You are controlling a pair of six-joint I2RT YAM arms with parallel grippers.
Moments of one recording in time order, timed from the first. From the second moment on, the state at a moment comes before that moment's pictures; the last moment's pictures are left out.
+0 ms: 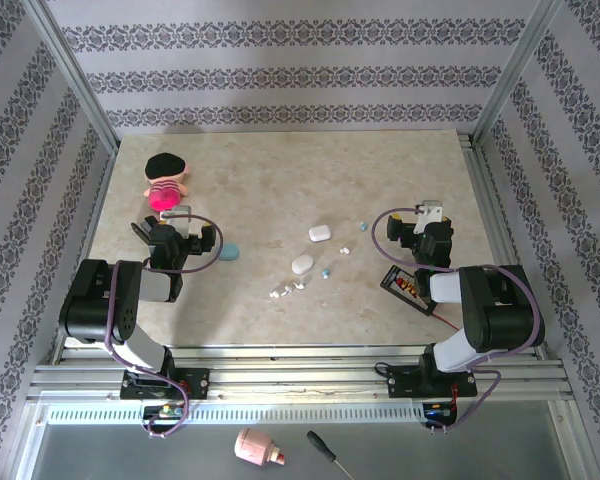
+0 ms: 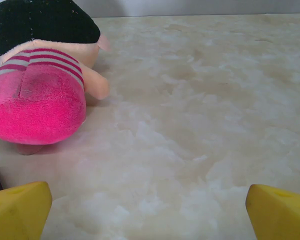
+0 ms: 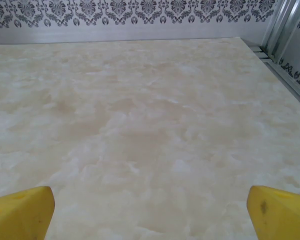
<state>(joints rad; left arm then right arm) 0.02 1.59 0.38 0.85 0.01 -0.01 0.00 1.53 0.36 0.86 0.05 0.04</state>
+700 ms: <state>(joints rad) 0.02 1.59 0.38 0.85 0.01 -0.01 0.00 1.53 0.36 0.86 0.05 0.04</state>
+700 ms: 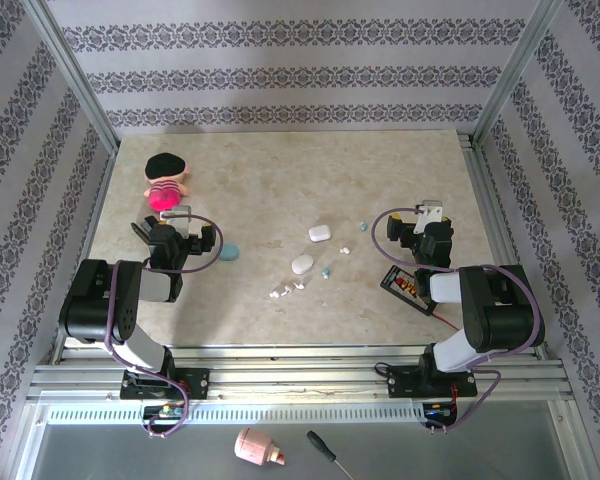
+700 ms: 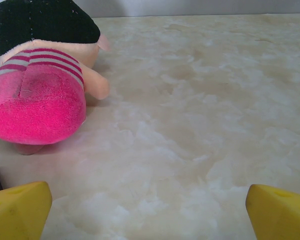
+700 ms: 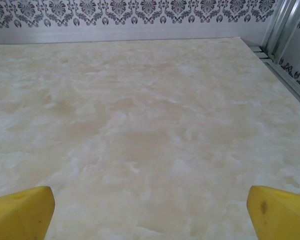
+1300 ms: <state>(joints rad) -0.06 1.26 0.49 0.49 0.00 0.04 0.02 1.30 0.38 0.66 -0.18 -0.03</state>
